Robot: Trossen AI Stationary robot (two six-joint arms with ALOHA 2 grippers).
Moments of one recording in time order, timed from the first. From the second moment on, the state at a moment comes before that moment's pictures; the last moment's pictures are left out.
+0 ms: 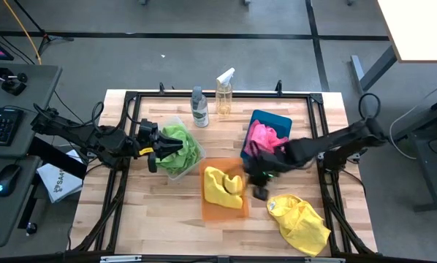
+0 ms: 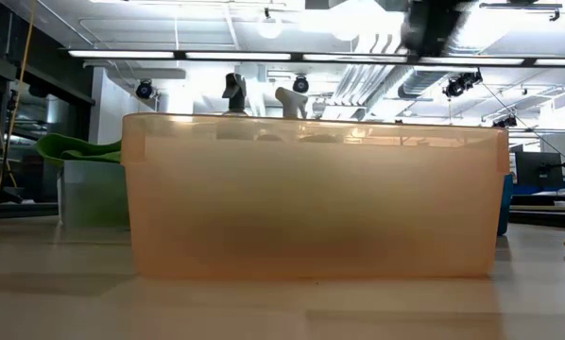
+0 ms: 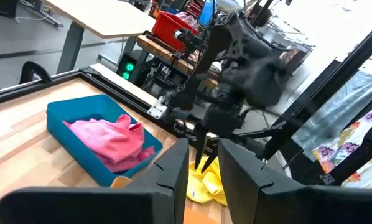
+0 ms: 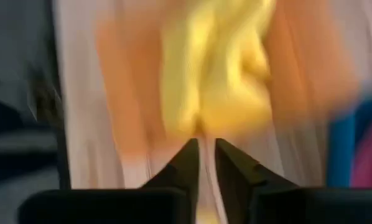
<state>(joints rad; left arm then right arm) -0.36 0.86 0.86 -0.12 -0.51 -0.57 0.29 1.51 1.30 -0.83 -0.03 0.50</state>
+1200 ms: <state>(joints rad) -0.36 0.86 0.86 -0.11 -0.56 -0.58 0.97 1.49 0.94 -0.93 -0.21 1.43</state>
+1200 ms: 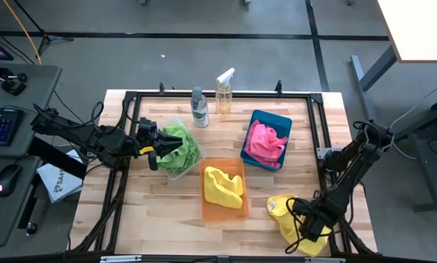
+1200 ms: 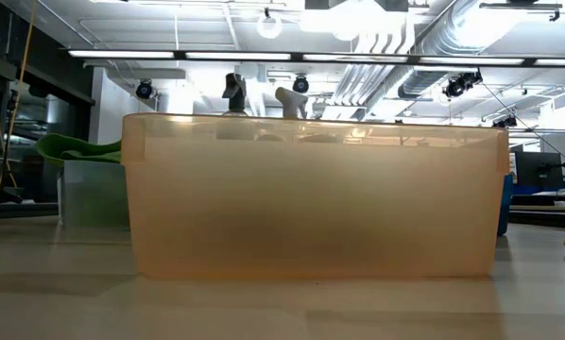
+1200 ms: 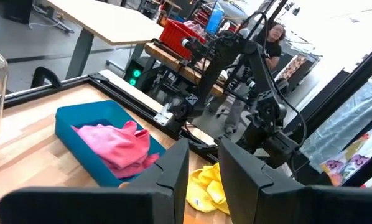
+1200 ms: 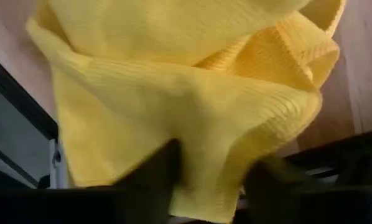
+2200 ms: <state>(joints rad) -0.36 0.85 0.86 -0.07 -0.64 -0.50 0.47 1.47 1.83 -0.98 0.42 0.44</state>
